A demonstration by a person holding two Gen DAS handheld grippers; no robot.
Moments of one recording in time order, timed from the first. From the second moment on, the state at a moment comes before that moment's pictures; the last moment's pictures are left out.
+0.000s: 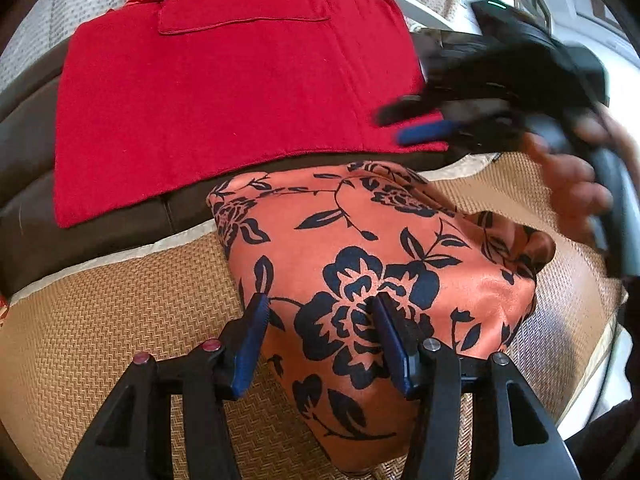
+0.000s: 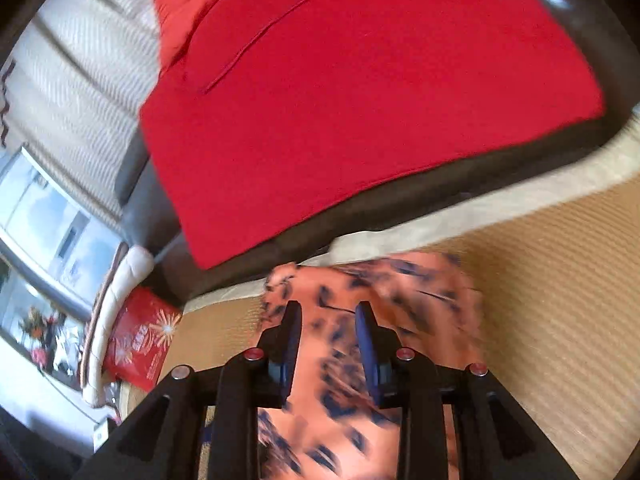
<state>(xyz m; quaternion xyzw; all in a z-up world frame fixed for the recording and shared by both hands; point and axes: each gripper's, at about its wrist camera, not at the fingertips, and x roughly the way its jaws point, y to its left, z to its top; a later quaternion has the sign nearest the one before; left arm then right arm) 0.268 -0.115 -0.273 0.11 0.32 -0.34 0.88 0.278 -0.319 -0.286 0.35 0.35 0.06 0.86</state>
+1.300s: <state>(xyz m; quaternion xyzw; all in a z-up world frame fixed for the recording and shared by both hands) 0.267 -0.130 -0.286 0.18 0.33 -0.31 0.88 0.279 -0.304 -0.284 0.25 0.41 -0.06 0.87</state>
